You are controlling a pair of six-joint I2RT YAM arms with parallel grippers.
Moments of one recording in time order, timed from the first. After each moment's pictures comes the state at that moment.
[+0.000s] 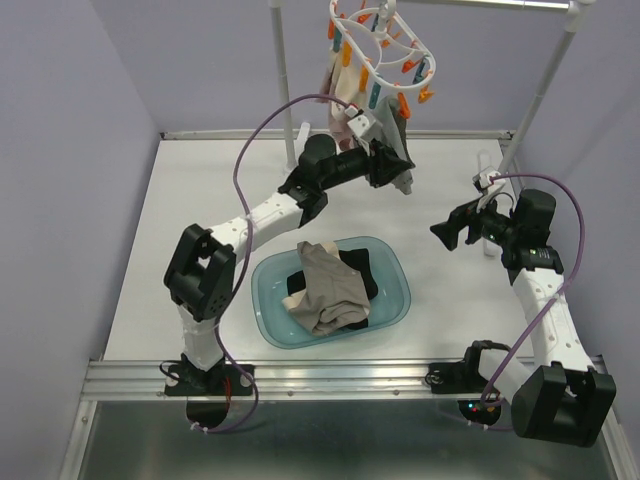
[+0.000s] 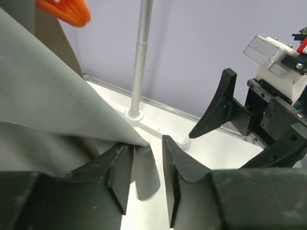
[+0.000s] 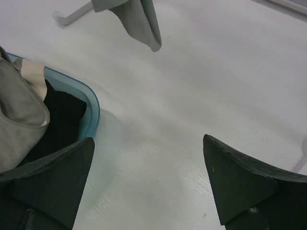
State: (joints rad) left arm -0.71 1.88 1.50 0.54 0.52 -0.28; right arm -0.17 0.99 0.78 -0.23 -0.80 -0.26
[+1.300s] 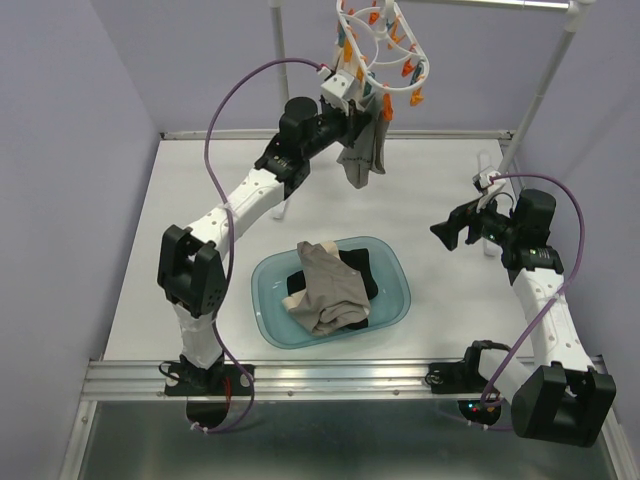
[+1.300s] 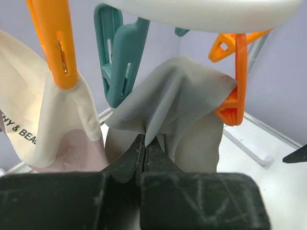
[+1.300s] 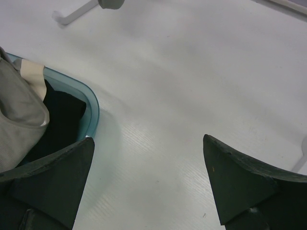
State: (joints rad) left arm -0.59 1.85 1.72 0.18 0.27 -0.11; right arm -0.17 0.99 0.78 -0.23 -0.80 -0.26
